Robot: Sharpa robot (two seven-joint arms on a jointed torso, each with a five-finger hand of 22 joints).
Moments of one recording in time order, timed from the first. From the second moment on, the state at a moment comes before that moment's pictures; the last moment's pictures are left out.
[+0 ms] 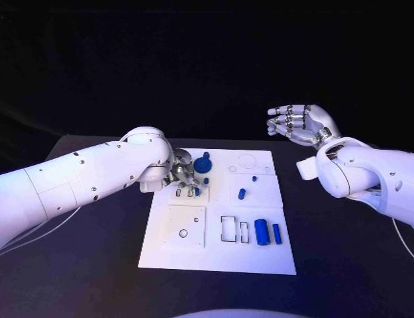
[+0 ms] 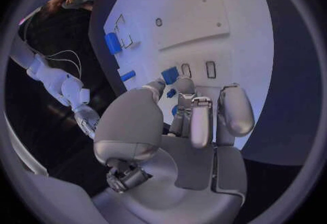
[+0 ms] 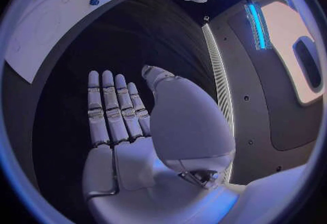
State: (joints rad) left arm 1.28 -0.54 -0.01 1.26 -1.11 0.35 -0.54; left_hand 1.14 -0.05 0.26 0.30 0.08 0.80 0.07 0.75 0.64 1.18 -0.01 1.01 0.78 1.46 -0.07 1.51 1.31 0.09 1.42 0.02 1.34 1.09; right arm 1.28 -0.87 -0.13 1.43 -0.37 -0.52 0.43; right_hand 1.41 -0.14 0.35 0.22 0.27 0.78 0.20 0.17 0.29 0.90 0.21 0.29 0.08 0.90 0.16 0.27 0.28 0.16 0.81 0.27 0.17 0.43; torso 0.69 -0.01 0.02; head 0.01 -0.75
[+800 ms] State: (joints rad) left arm 1.28 -0.53 -0.01 1.25 -1.10 0.35 -0.54; left_hand 1.28 -0.10 0.56 0.26 0.08 0.80 0.07 0.71 0.65 1.17 -0.01 1.01 0.77 1.46 -0.07 1.51 1.31 0.09 1.43 0.02 1.35 1.10; right arm 1.28 -0.87 -0.13 1.42 -0.37 -0.51 0.43; right_hand 1.41 -0.14 0.35 0.22 0.27 0.78 0.20 0.17 0.29 0.90 0.21 0.29 0.08 0.90 0.16 0.27 0.28 0.16 0.81 0.27 0.17 0.43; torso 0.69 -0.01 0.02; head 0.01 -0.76
